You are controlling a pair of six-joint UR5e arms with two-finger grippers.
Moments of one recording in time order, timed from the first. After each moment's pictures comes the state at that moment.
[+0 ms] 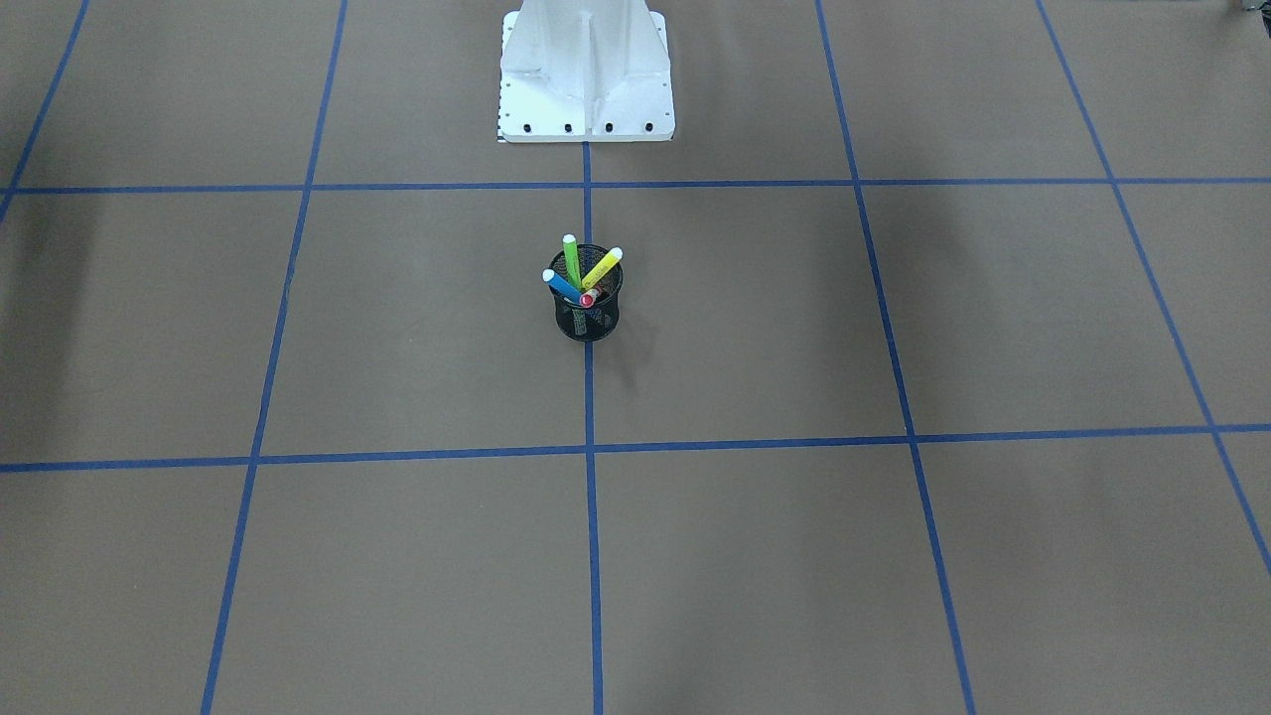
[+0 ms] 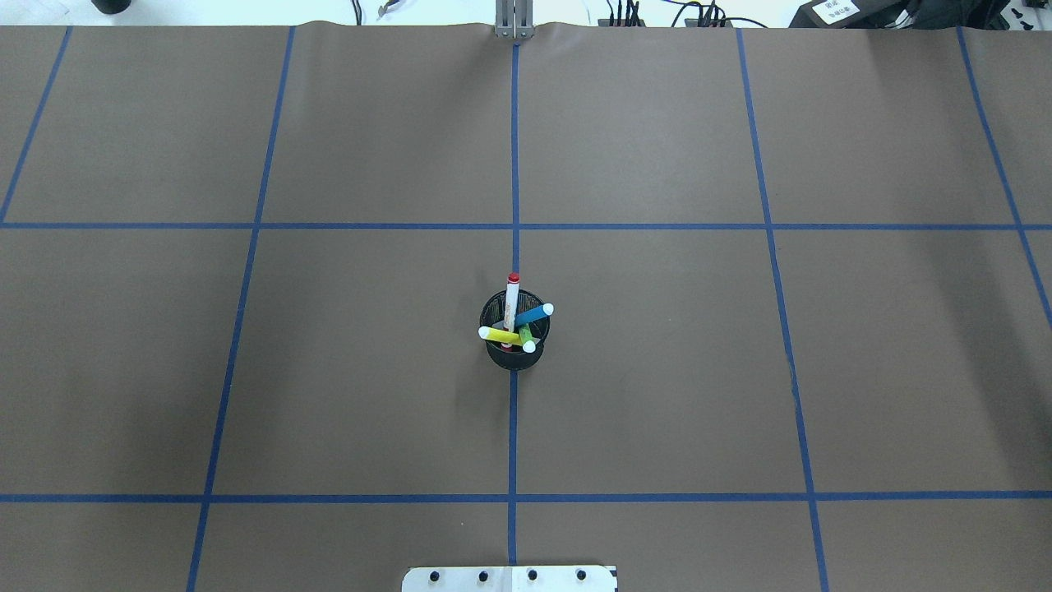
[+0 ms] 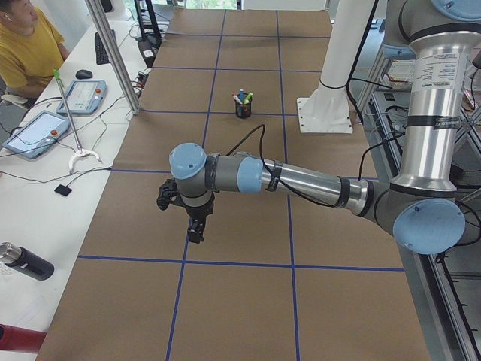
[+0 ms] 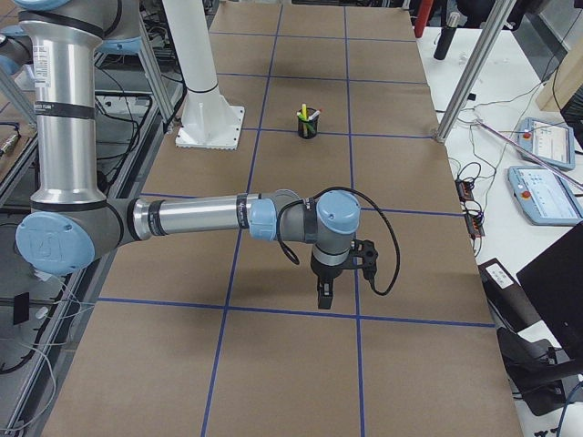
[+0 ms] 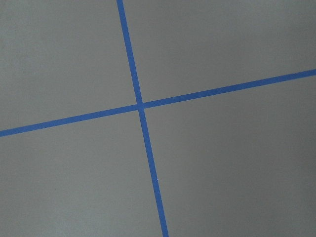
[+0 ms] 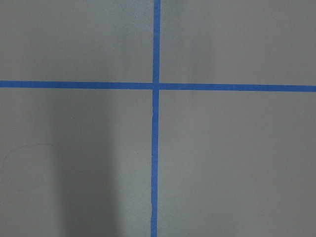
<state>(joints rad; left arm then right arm) -1.54 -1.61 -1.75 -1.40 -2.35 0.14 1.55 -1.61 1.73 -1.70 2.28 0.01</state>
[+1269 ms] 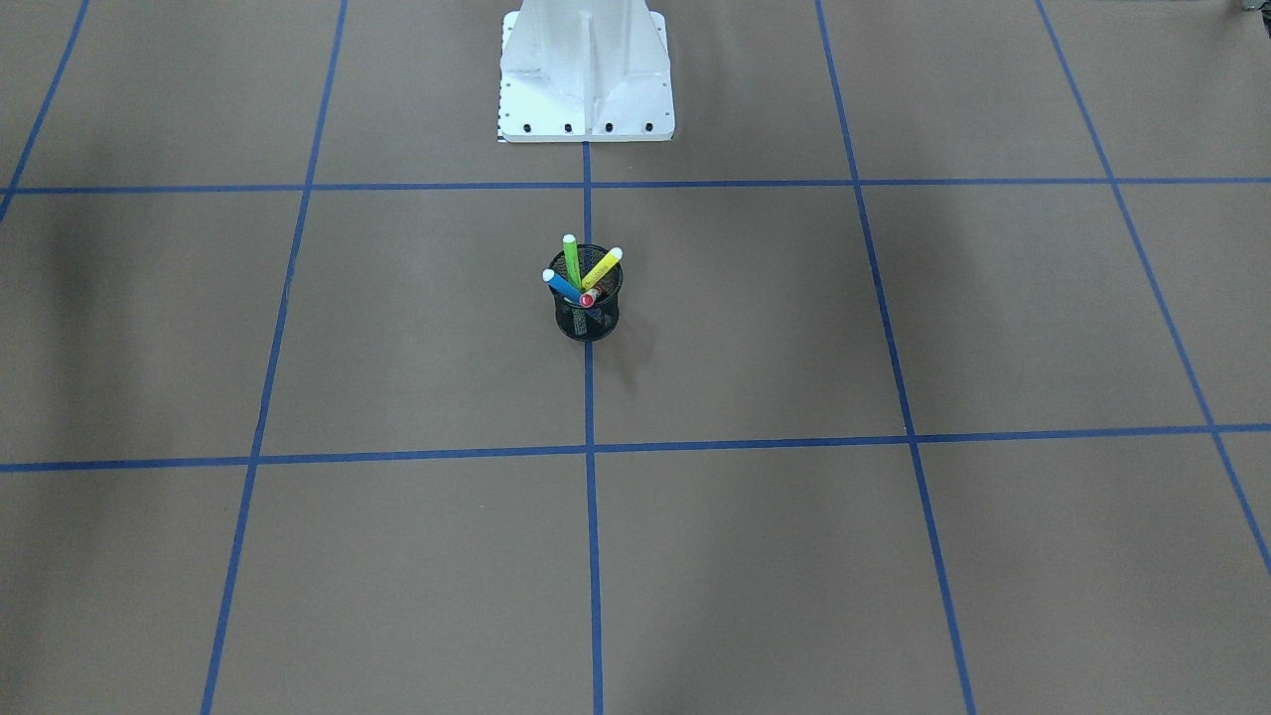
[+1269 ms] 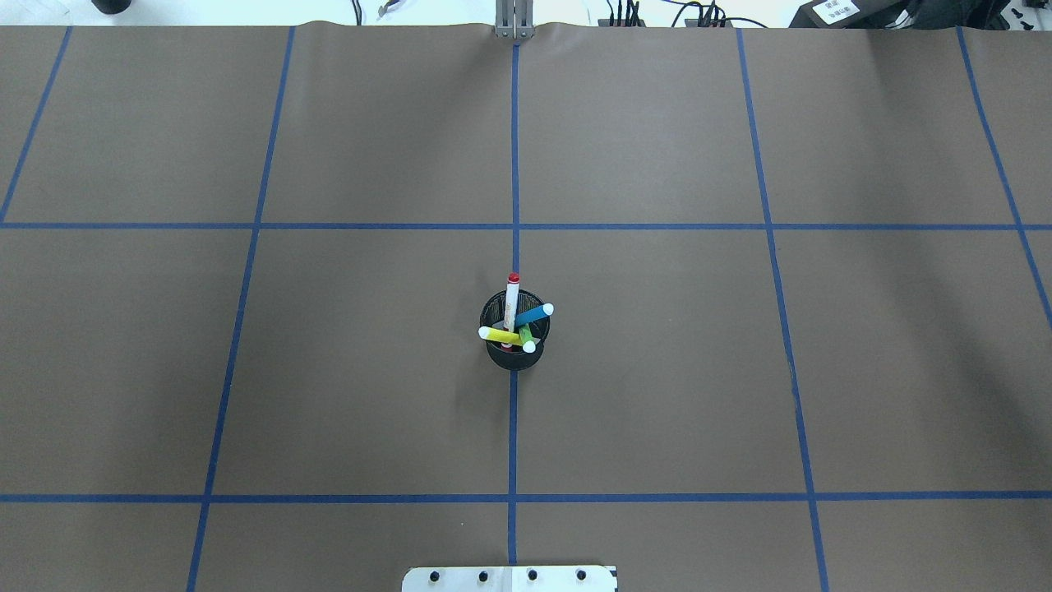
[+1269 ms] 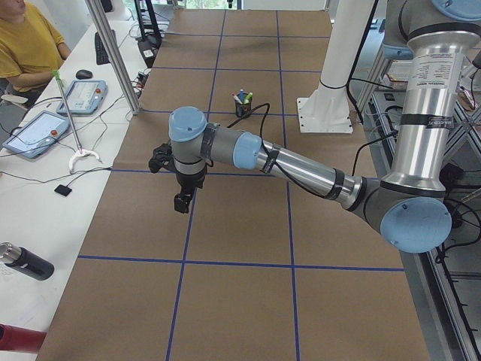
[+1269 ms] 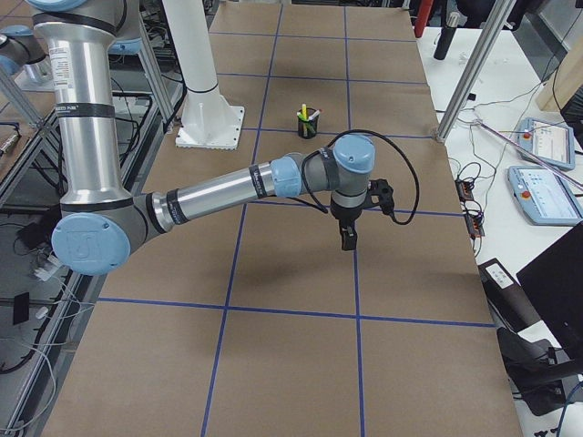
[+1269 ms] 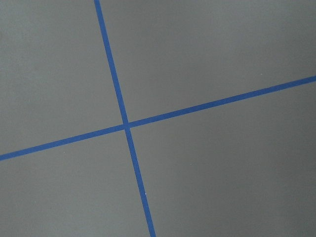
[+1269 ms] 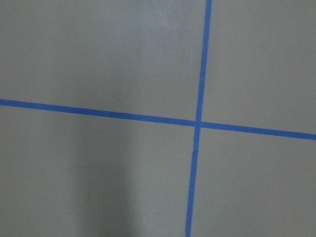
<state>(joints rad) -1.54 -1.67 -1.85 -1.45 -2.37 0.13 1.43 -1.50 1.86 -1.69 2.38 0.08</state>
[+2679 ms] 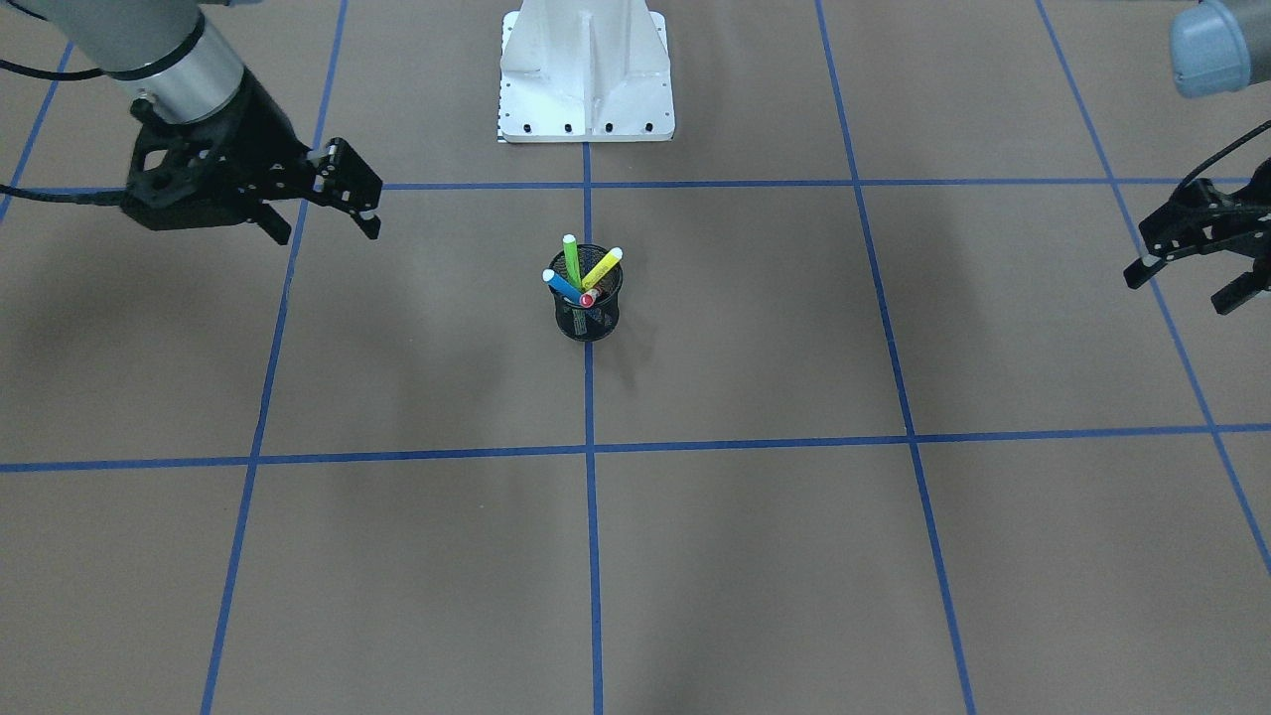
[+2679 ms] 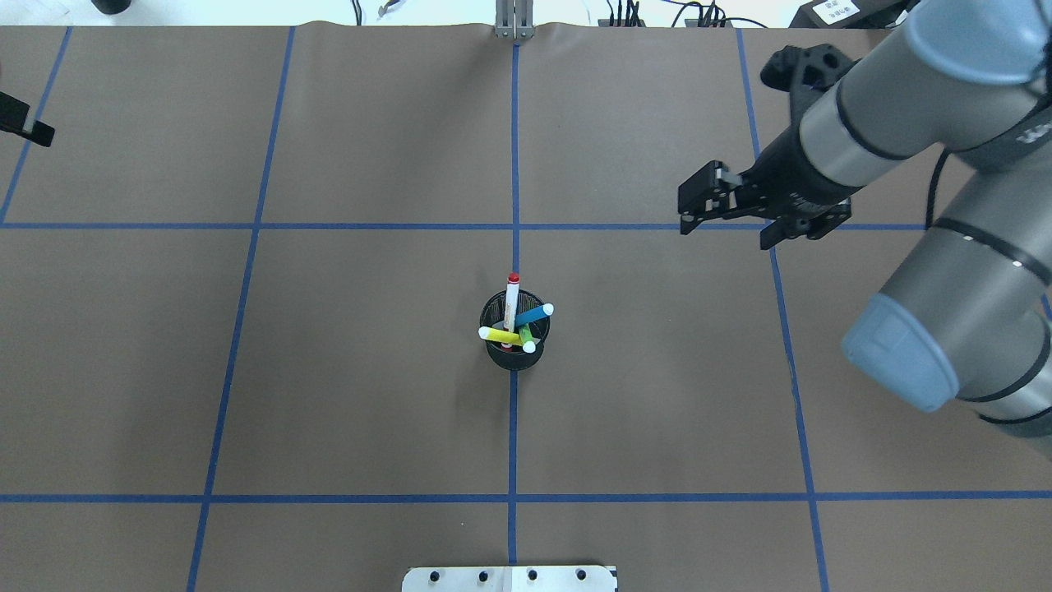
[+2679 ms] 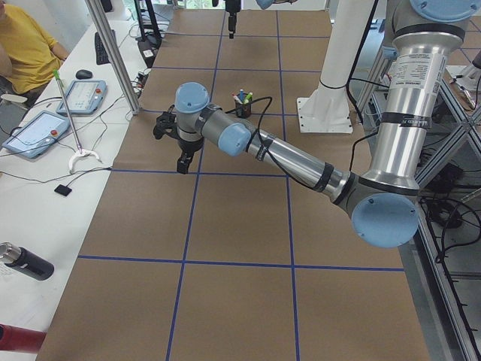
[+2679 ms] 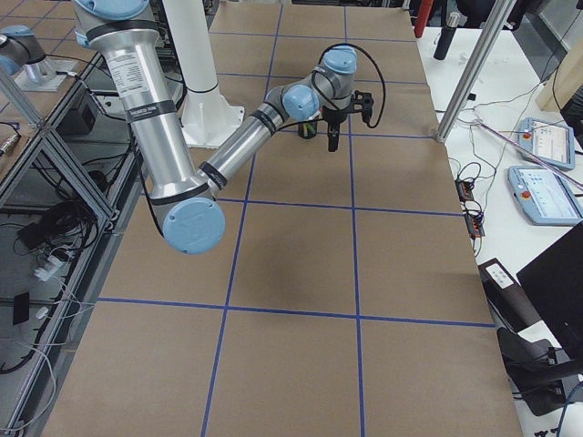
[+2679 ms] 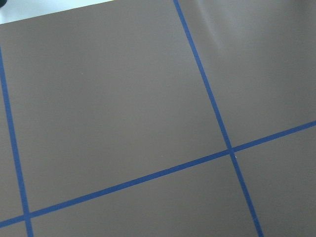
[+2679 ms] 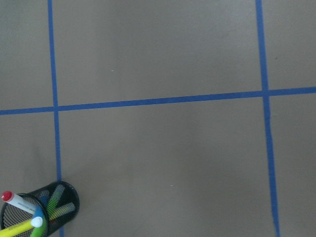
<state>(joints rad) -1.29 -1.76 -1.86 -1.72 -2.42 -0.42 0.81 -1.12 2.07 -1.69 2.15 1.16</state>
